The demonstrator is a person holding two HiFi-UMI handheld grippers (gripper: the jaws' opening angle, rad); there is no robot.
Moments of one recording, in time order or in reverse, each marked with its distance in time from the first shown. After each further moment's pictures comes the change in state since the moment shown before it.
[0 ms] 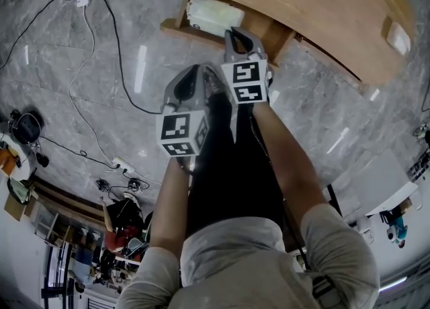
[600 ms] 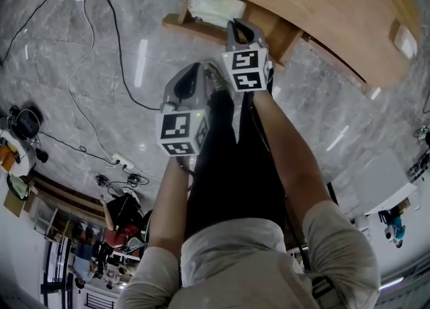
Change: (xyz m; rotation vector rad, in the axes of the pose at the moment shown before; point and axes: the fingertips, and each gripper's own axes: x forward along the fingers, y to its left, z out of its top) left arm 0.004 0.015 -0.010 -0.002 0.020 0.006; right arm 0.037 -0.002 -0.018 -0.024 0.053 -0.014
